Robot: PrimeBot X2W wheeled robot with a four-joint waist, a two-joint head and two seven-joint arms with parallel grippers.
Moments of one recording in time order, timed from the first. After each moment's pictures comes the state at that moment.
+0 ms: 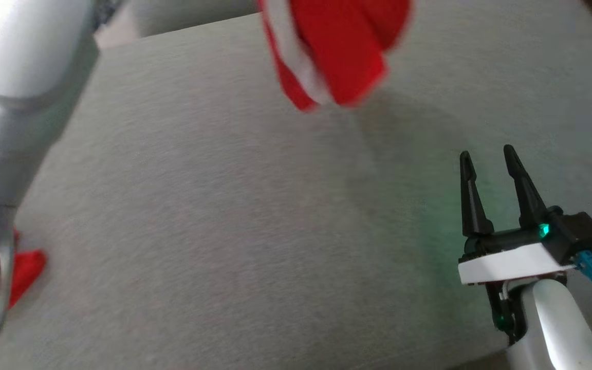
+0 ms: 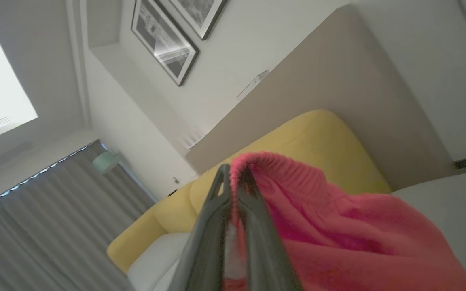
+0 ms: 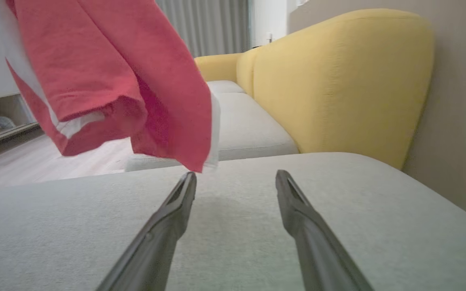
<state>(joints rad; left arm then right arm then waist) -1.39 0.34 -0.82 0.45 -0.27 -0.13 0.00 -0.15 -0.05 0.06 0.19 0.12 0.13 -0.26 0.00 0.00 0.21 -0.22</state>
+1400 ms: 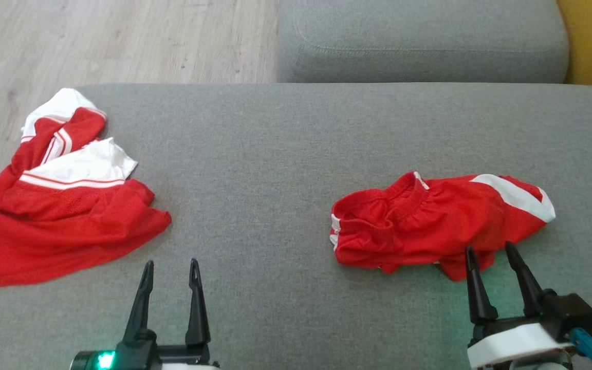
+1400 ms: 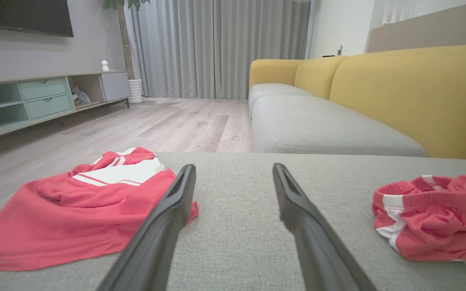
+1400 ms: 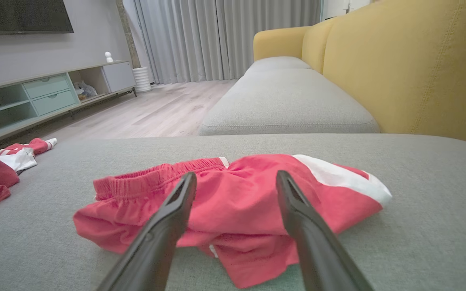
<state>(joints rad) 0.14 0.10 -0.31 0.04 -0.18 0.23 -0.25 0.10 -0.04 0.02 0.22 0.10 0.13 -0.26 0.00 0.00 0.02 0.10</state>
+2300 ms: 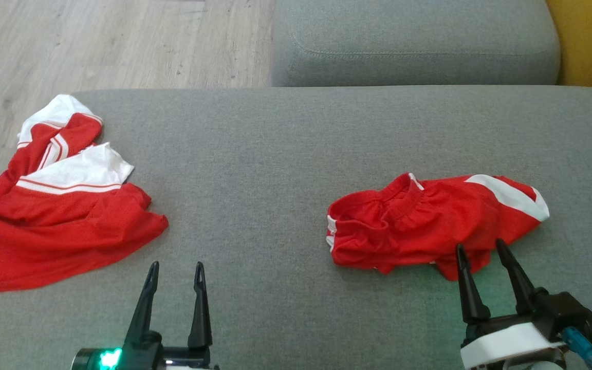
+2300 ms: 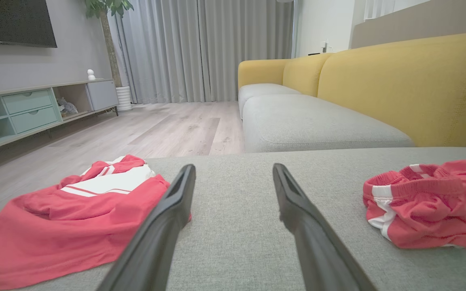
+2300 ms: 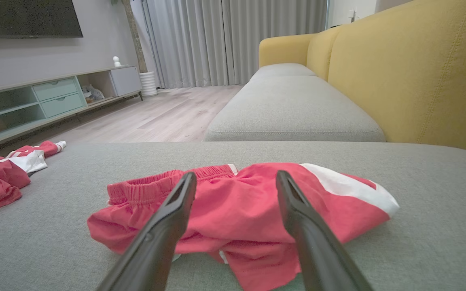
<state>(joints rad) 0.15 0.06 -0.25 0.06 -0.08 0.16 -0.25 0.10 -0.04 0.05 0.20 0.09 0.13 -0.26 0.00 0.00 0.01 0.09</state>
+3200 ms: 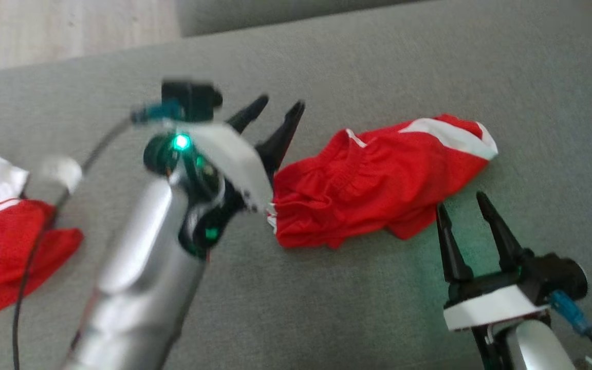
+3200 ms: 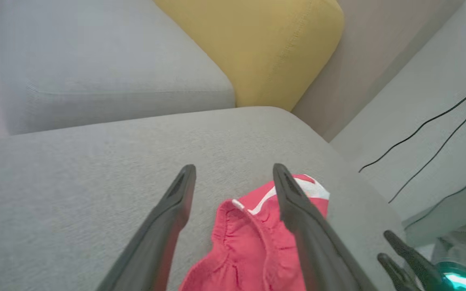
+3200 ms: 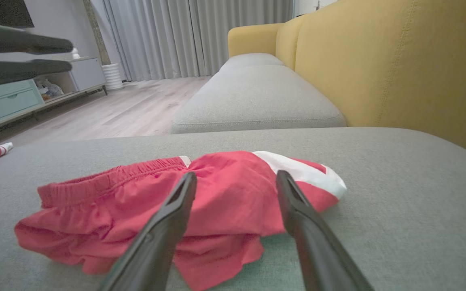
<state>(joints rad) -0.59 0.05 -0.41 0.23 -0.62 -0.12 0.50 -0.01 -0.04 0.11 0.16 0.07 0.13 -0.26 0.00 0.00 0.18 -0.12</state>
